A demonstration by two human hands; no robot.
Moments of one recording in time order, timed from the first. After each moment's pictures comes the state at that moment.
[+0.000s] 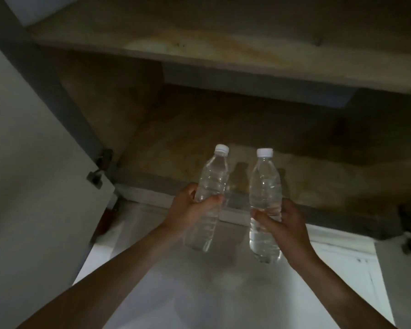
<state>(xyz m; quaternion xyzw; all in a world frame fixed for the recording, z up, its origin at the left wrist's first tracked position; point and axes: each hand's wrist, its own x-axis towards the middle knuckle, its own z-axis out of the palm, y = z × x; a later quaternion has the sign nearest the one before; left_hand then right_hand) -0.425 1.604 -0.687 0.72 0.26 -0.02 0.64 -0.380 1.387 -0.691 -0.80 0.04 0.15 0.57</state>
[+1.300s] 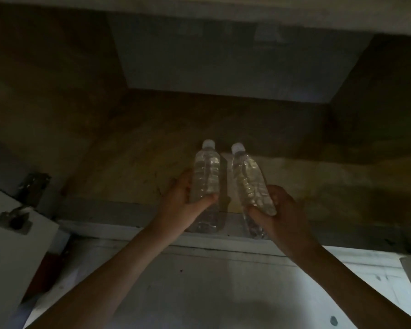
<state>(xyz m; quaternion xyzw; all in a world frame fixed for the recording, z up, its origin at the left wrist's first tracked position) -0.330 1.620 -0.754 0.82 0.10 0.01 0.57 -0.302 1.400 -0.739 -0.89 -0.04 0.09 0.44</state>
